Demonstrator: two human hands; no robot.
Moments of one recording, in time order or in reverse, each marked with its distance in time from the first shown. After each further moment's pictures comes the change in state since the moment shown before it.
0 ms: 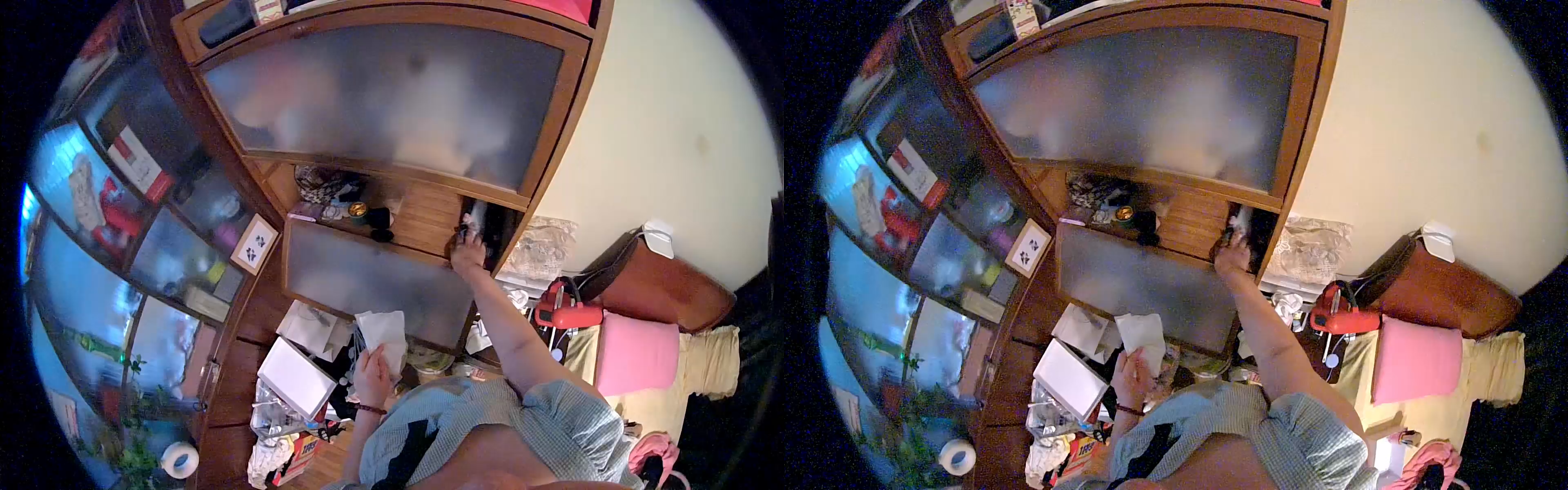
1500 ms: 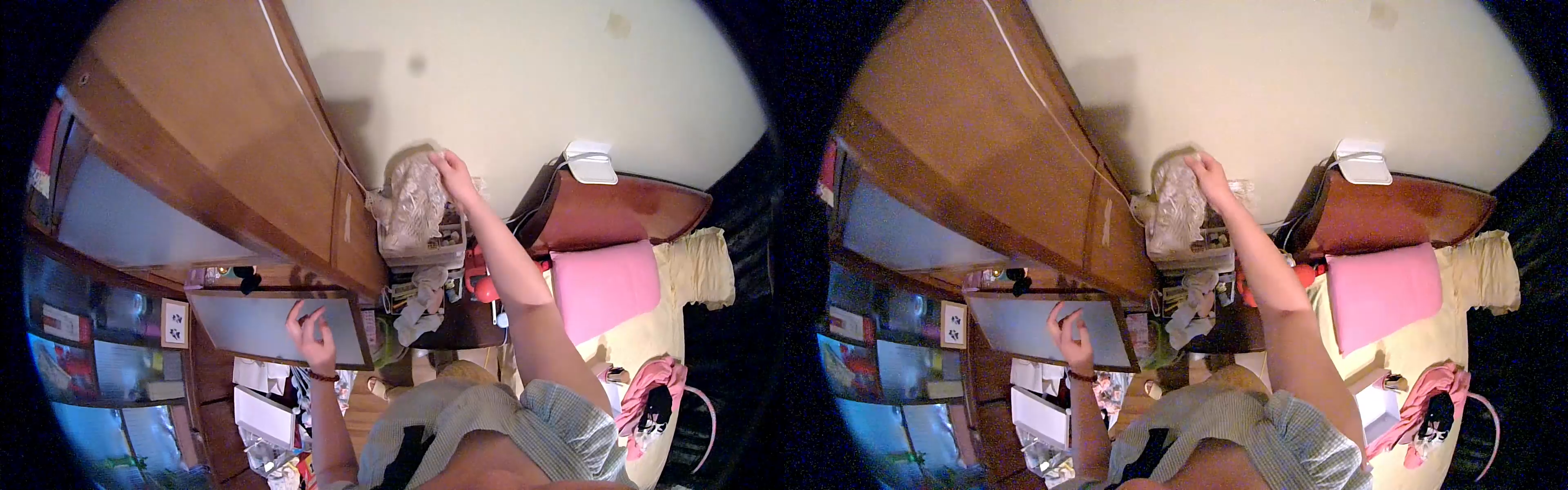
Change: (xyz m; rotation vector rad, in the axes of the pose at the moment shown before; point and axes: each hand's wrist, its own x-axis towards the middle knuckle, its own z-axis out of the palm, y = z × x) left_hand 0.120 0.141 0.173 -0.099 0.010 0.244; right_hand 0.064 0.319 -0.133 1.510 0.333 0.047
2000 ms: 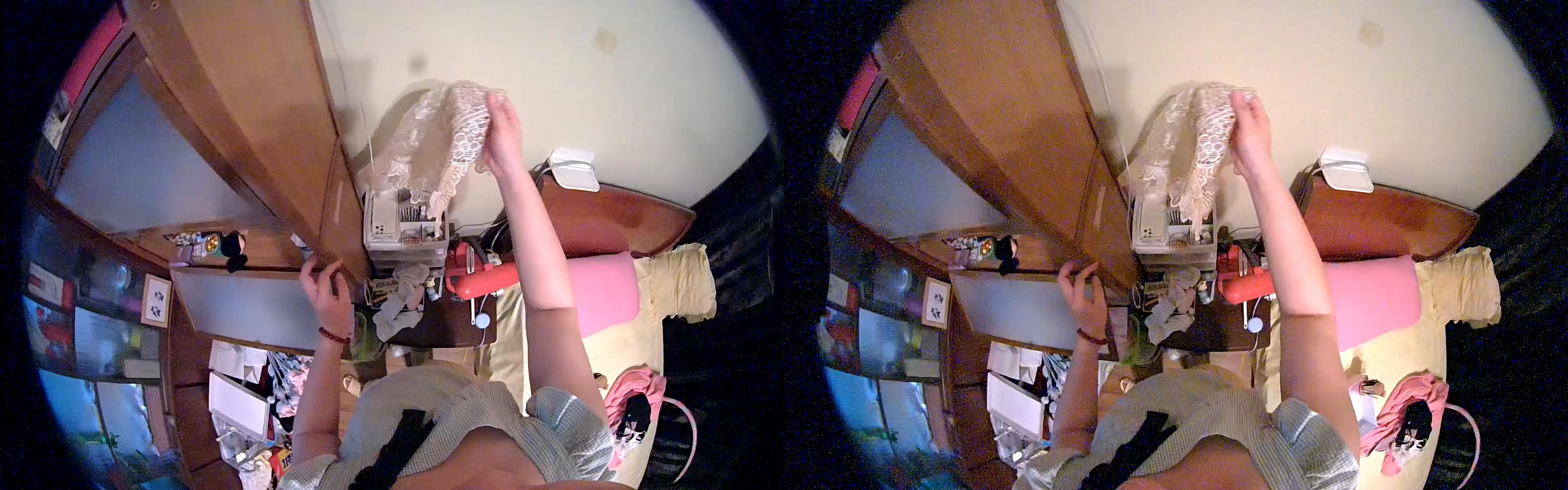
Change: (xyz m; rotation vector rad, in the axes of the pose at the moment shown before) left_hand 0.015 0.057 0.050 -0.100 0.131 0.063; right_hand -0.041 -0.161 -0.030 0.520 -0.032 -0.326
